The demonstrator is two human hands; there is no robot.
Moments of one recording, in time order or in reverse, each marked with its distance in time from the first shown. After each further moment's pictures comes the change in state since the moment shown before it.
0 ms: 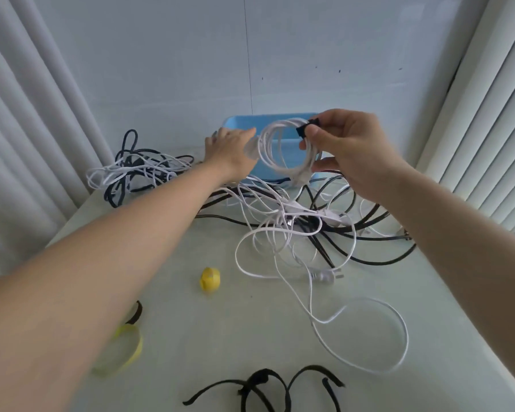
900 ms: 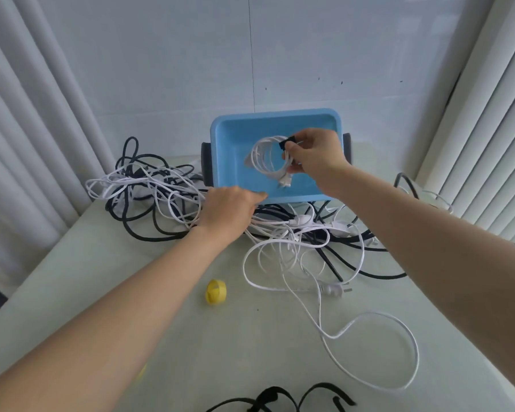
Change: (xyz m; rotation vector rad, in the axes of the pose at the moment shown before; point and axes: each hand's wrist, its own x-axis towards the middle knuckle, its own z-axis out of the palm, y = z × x) left_hand -0.073 -0.008 0.037 0.025 0.229 0.246; right_hand 0.068 0.045 0.034 -0.193 0.168 0.126
